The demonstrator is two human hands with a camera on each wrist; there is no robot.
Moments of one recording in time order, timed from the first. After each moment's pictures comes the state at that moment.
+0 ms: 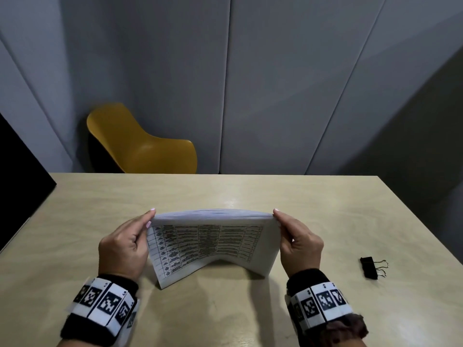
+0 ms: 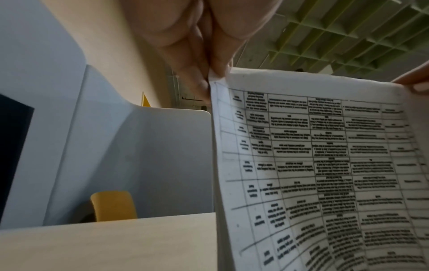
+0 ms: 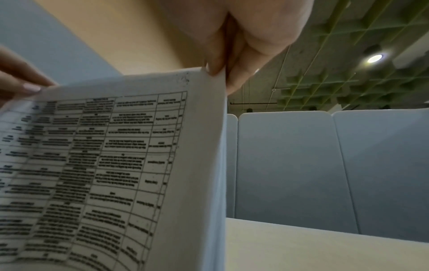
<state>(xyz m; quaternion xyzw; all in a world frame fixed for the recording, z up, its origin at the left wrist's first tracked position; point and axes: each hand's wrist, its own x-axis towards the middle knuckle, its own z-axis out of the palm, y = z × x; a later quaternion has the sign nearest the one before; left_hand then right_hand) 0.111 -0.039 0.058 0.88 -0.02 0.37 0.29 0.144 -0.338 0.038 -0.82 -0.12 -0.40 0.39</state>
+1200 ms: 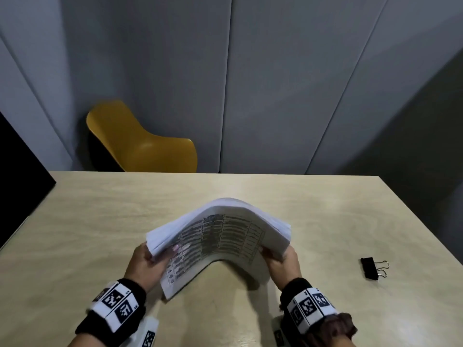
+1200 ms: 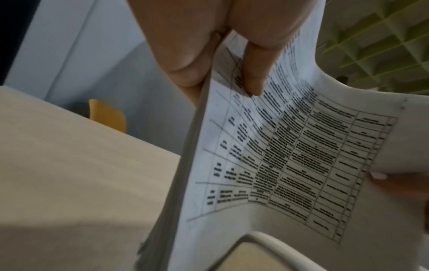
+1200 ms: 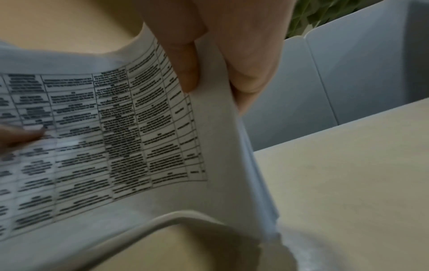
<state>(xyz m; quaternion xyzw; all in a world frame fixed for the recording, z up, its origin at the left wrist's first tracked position) 0.108 -0.060 0.016 0.76 0.13 0.07 0.63 0.133 -0.324 0.006 -0.80 0.06 -0.05 0.59</state>
